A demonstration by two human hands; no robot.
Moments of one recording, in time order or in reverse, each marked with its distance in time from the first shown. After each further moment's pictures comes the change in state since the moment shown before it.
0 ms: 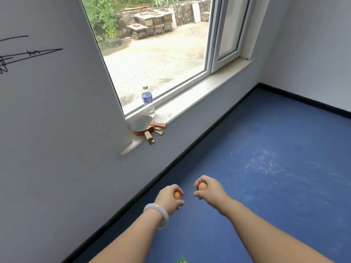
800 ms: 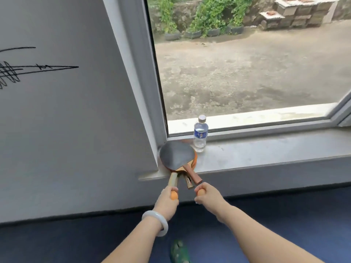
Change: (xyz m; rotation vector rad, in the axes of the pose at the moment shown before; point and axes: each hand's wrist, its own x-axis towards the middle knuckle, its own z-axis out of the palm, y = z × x) left_hand 0.246 0.060 -0.114 -0.515 0.555 -0.510; right_hand 0.363 -0.161 -0.035 -0.273 -0.598 -0.209
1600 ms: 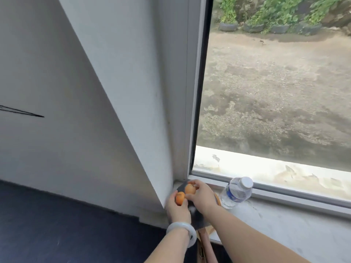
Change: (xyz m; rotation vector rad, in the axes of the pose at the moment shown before) left_hand 0.192 0.074 -0.026 -0.783 0.637 -0.362; right_hand 0.235 -0.137 0.016 -0.250 -0.122 -0.128
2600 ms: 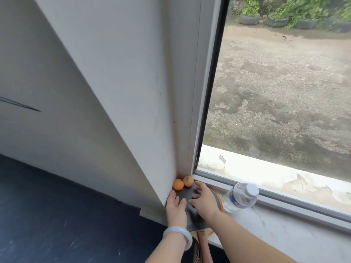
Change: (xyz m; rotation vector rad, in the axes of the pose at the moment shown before) left_hand 0.003 -0.006 0.000 -0.188 -0.064 0.007; right_hand 0.017 0.024 0.010 0.133 -0.090 0.042
